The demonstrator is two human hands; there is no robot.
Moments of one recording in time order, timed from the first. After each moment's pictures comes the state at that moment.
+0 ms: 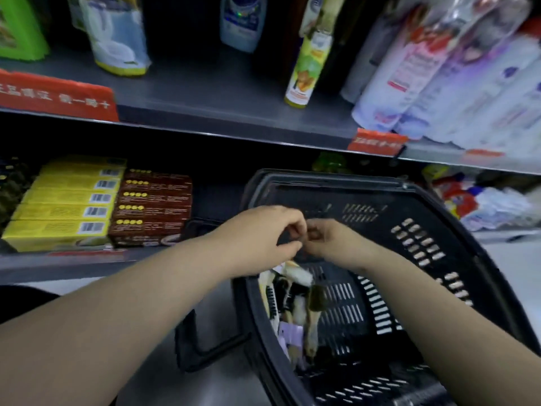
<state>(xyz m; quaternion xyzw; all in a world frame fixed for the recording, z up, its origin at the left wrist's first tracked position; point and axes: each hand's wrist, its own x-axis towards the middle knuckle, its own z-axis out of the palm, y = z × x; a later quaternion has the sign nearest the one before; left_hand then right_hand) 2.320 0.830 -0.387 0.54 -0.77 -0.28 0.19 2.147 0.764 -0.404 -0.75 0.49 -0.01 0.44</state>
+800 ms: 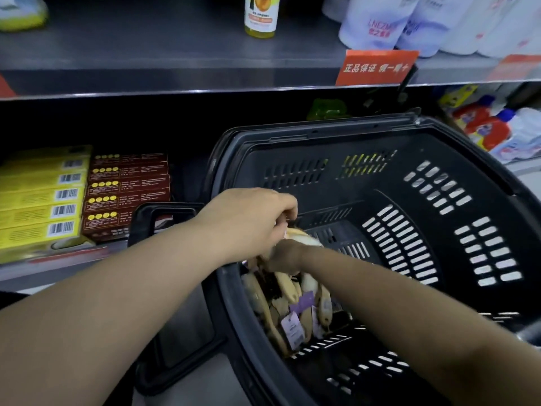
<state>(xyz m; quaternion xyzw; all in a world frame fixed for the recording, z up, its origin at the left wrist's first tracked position) 2.296 0.801 -0.426 0.55 -0.81 -0.18 0.08 2.171 0.759 -0.546 -0.73 0.51 0.27 0.36</state>
